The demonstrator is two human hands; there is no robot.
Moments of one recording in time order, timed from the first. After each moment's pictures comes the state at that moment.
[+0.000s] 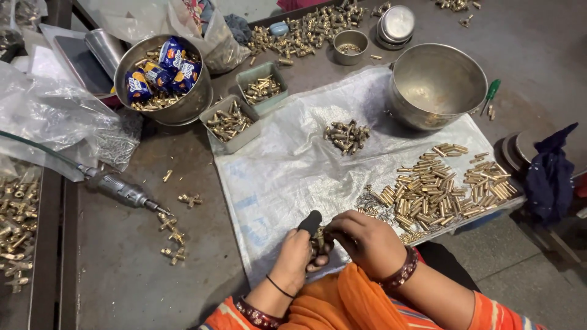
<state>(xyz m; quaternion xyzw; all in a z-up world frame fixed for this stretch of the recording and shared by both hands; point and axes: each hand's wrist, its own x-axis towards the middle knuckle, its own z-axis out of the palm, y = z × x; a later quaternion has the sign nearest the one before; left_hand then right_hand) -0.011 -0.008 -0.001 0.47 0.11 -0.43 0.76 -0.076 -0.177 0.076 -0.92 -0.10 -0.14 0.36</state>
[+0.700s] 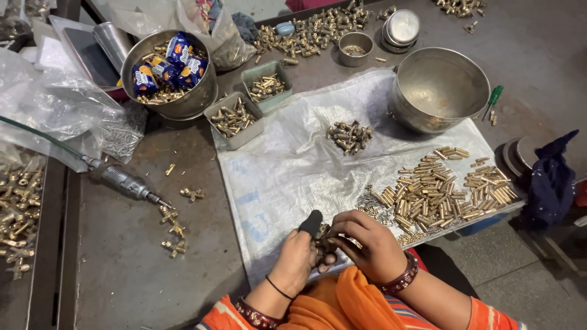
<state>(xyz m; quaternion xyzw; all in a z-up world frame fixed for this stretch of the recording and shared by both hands) -0.022 -0.006 0.025 0.44 0.11 -0.43 0.78 -0.087 -0.175 0.075 -0.90 -0.13 -0.16 0.39</state>
